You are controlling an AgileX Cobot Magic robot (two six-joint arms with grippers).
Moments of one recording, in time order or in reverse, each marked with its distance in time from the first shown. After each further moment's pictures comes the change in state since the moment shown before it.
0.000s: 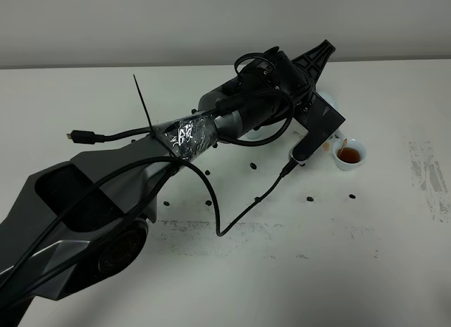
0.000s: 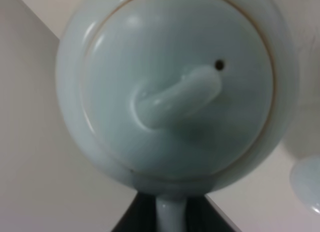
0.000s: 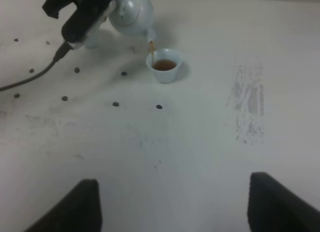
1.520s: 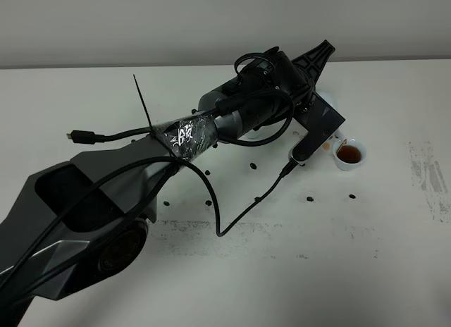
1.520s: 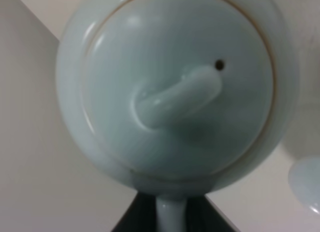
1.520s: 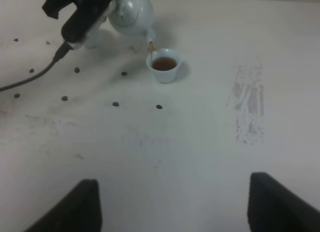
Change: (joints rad) left arm 0.000 0.000 0.000 0.000 0.003 0.000; right arm 0.000 0.000 0.000 0.000 0.000 0.000
